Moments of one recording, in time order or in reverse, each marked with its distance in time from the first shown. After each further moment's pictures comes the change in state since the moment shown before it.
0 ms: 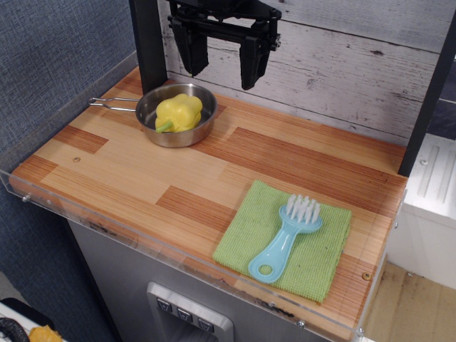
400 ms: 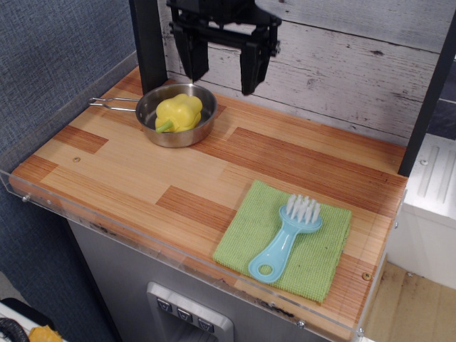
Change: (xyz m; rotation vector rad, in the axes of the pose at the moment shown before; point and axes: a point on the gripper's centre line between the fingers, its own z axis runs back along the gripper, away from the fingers) arm -0.002 -0.001 -0.010 -0.001 0.032 0.008
